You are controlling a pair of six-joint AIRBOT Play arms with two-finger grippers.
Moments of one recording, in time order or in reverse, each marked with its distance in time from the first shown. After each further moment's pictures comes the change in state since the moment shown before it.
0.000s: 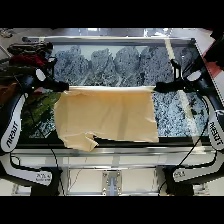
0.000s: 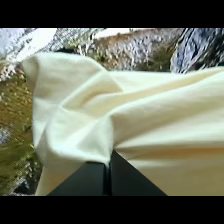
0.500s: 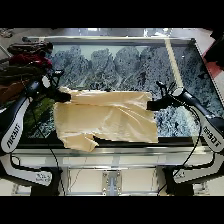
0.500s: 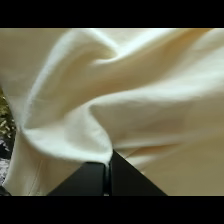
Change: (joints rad) left arm -0.024 0.000 -0.096 0.043 -0.072 0.009; right arm 0.097 0.004 -0.255 -0.062 -0.094 0.033
